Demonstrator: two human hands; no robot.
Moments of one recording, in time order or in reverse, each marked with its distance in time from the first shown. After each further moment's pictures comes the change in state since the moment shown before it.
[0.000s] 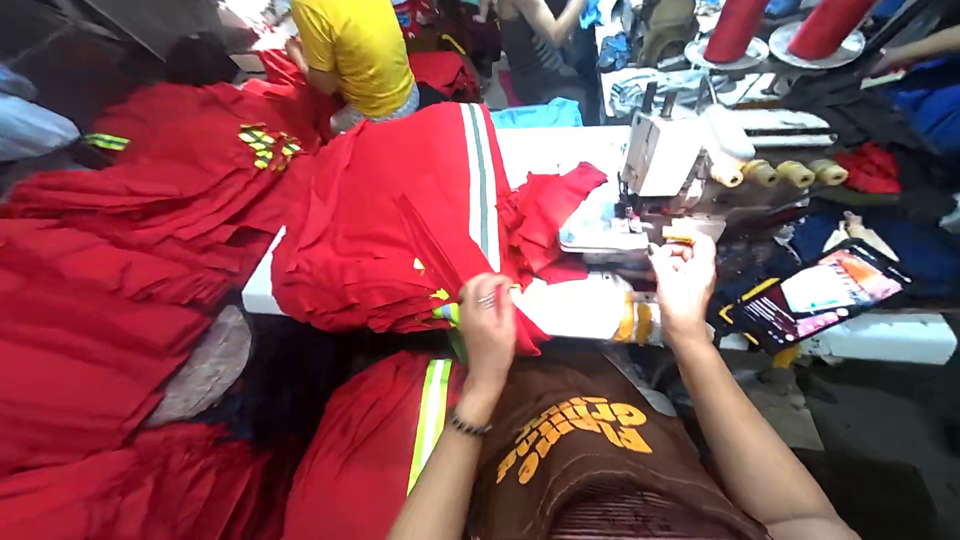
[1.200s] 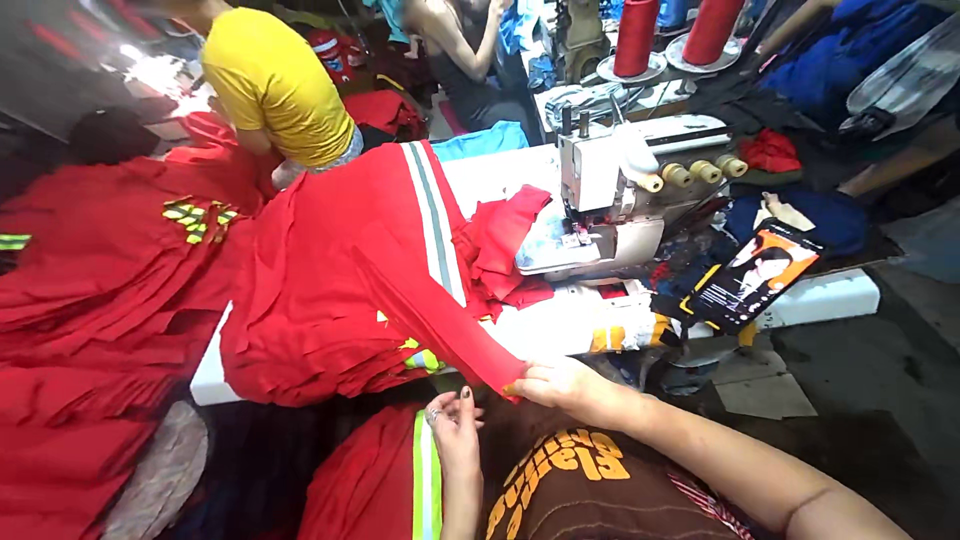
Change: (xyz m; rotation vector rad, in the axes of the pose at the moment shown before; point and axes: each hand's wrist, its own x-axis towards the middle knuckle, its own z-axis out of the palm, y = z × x) left_hand -0.084 -0.013 -0.038 -0.324 -0.128 -0.735; right_hand -0.100 -0.010 0.034 -0.158 -0.878 -0.778
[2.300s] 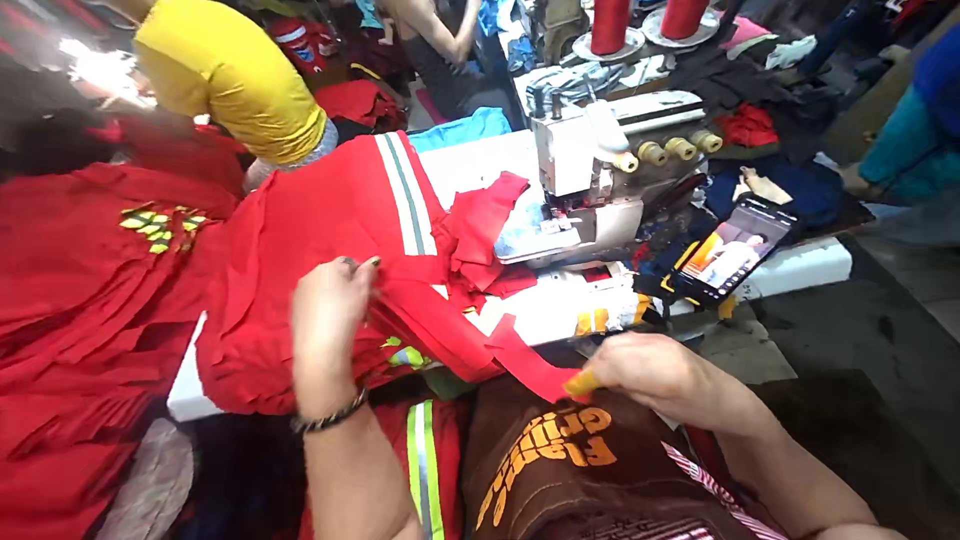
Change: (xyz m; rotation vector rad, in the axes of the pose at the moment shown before) left_hand 0.154 0.181 -0.037 0.791 -0.202 0.324; right_hand -0.020 -0.056 -0.130 0.139 0.084 0.103
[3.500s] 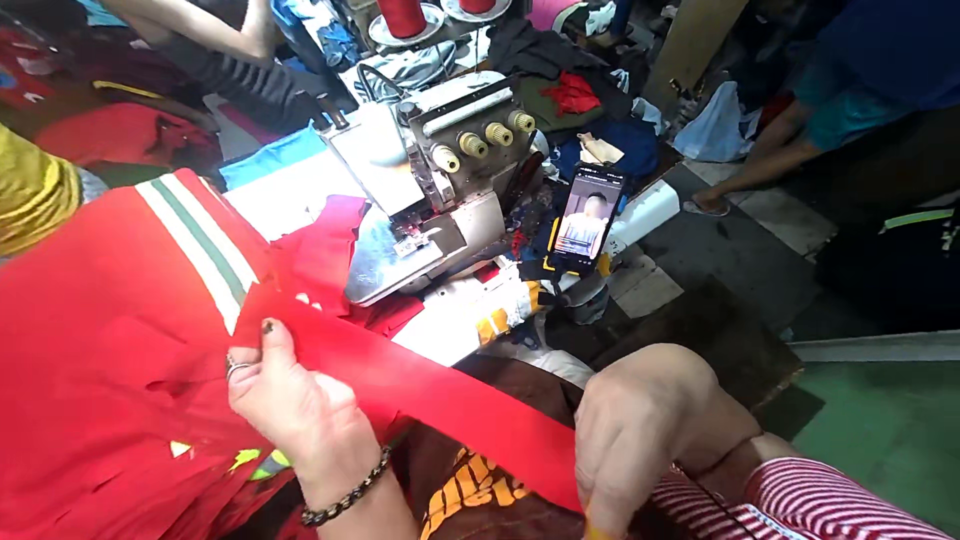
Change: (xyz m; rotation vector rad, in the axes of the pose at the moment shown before) left_hand -0.034 0.095 0.118 -1.269 0.383 -0.035; right_hand -0.031 -0.043 -0.036 0.600 -0.152 -0.087
